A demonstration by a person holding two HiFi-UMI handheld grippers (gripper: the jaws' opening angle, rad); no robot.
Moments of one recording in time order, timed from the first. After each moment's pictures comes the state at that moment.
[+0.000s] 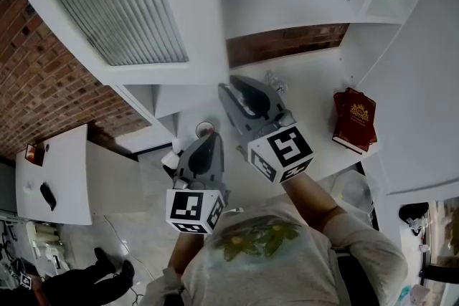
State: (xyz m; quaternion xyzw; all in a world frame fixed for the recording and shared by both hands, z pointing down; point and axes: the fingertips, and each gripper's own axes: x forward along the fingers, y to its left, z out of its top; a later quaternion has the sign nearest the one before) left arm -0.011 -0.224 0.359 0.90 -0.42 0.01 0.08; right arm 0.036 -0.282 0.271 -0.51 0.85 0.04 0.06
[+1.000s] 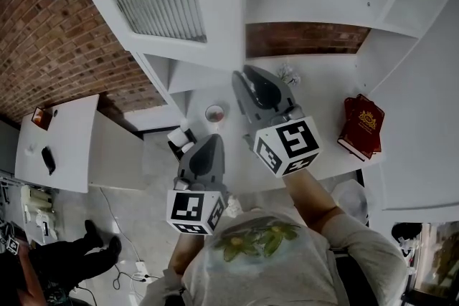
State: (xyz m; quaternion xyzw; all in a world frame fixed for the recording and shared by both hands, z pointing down) left arm -0.041 -0.173 0.368 0.87 -0.49 0.01 0.10; right arm 0.025 -0.258 0.271 -0.50 0.86 0.03 0.08
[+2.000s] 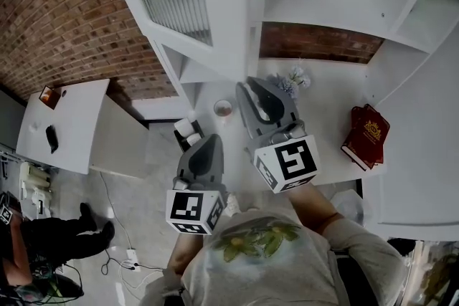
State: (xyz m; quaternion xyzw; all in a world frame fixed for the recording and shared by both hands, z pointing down) left arm -0.058 -0.151 0.371 0.84 -0.53 0.01 0.10; right arm 0.004 -0.218 0.271 -0.47 0.88 0.08 0.05
